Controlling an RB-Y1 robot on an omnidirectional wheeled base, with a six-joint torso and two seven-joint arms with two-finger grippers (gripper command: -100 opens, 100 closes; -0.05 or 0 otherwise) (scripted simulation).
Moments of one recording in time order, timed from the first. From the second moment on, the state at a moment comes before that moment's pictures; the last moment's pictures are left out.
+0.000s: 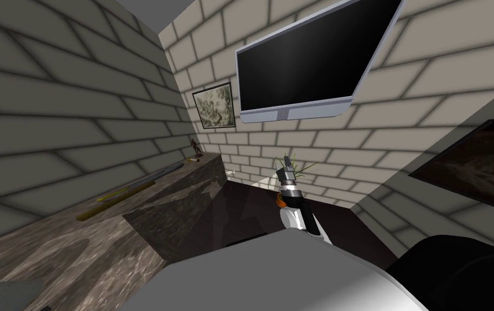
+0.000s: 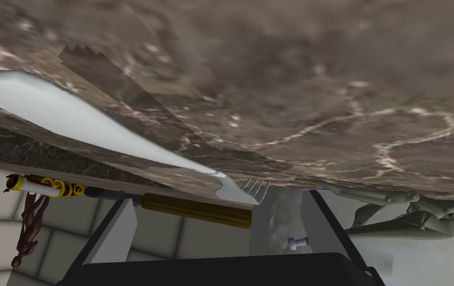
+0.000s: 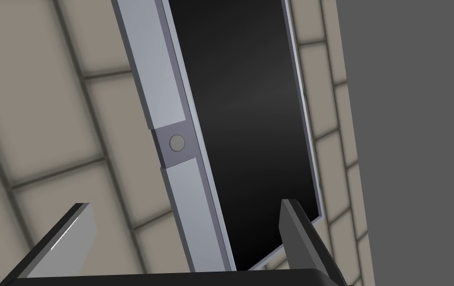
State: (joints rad) left arm 0.85 1.09 0.18 -1.16 -0.28 -0.28 0.38; right arm 0.45 0.04 0.04 -2.25 -0.11 -0.38 0.09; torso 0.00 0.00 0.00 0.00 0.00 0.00
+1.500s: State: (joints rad) left arm 0.59 1.20 -0.09 -1.20 -0.25 -0.12 0.42; right arm 0.45 0.04 0.04 -2.25 -0.11 -0.38 0.09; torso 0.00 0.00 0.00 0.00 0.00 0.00
